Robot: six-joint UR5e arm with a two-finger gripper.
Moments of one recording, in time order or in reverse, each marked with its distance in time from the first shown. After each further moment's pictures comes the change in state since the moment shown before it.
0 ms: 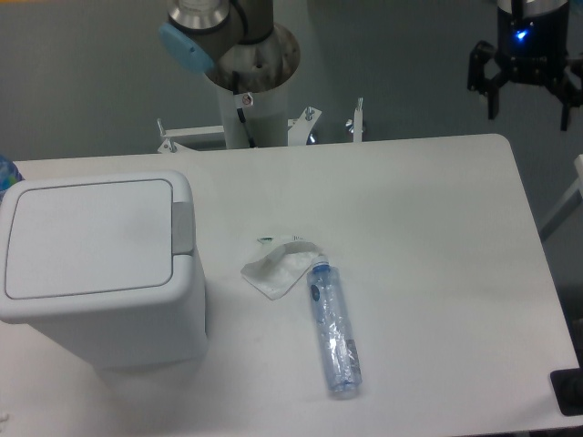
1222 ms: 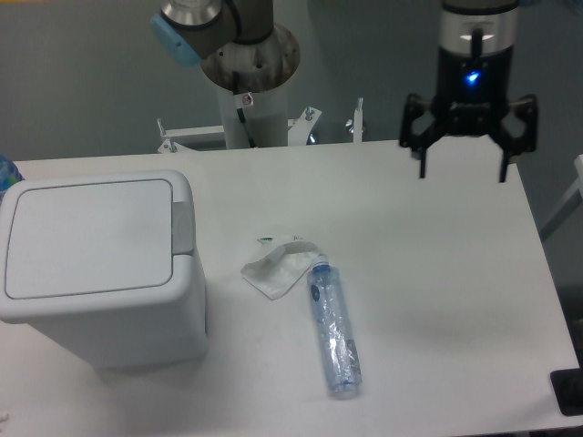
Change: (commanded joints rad) arm -0.270 -0.028 0.022 -0.002 -0.146 -0.843
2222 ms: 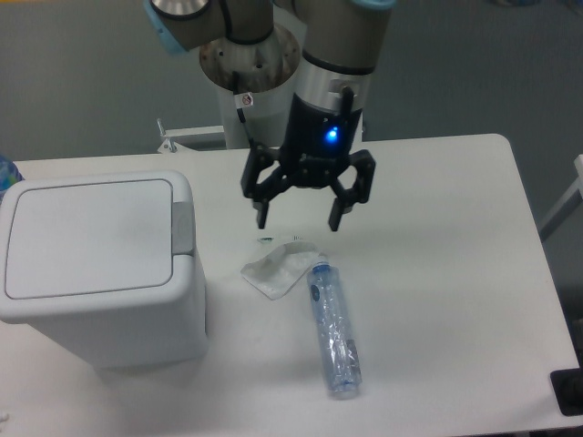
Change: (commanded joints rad) arm -0.172 0.009 -0.066 0.002 -0.207 -0.398
